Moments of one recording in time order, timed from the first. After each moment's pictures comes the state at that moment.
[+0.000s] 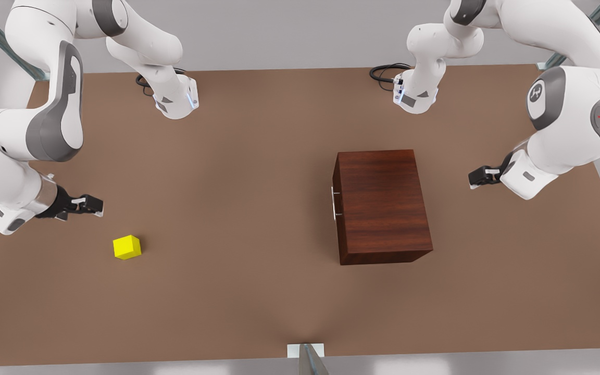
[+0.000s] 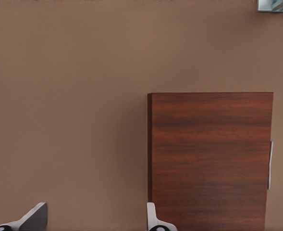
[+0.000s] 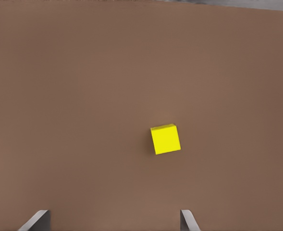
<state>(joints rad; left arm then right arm) -0.07 0.30 -0.02 -1.19 -0.01 1.38 -0.11 -0.16 0.32 0.15 -1.31 -0.03 1.58 -0.11</state>
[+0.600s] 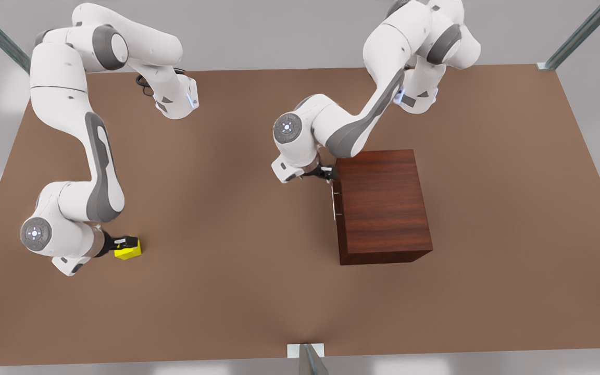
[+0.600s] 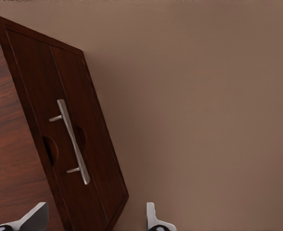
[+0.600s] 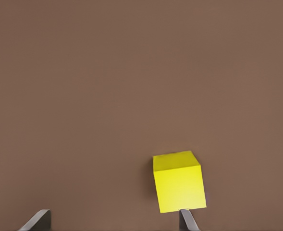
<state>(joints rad) -0.81 0.65 -0.03 -1.18 0.16 1.62 -0.61 -0.18 0.58 0.15 -1.49 -0.05 1.93 -0.15</state>
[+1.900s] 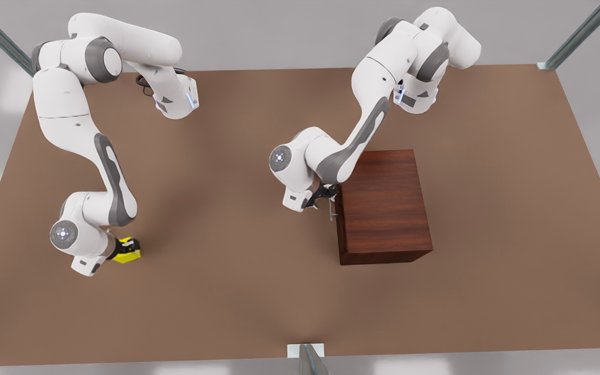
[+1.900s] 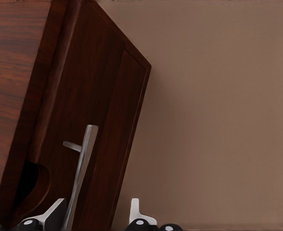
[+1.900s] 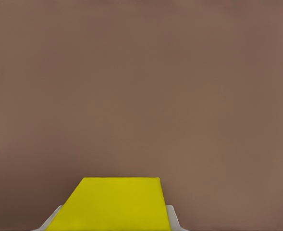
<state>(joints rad) -0.78 0.79 -0.04 -1.18 0.33 1.69 -1.15 -0.25 0.65 0.18 -1.66 -0.17 2.26 -0.34</state>
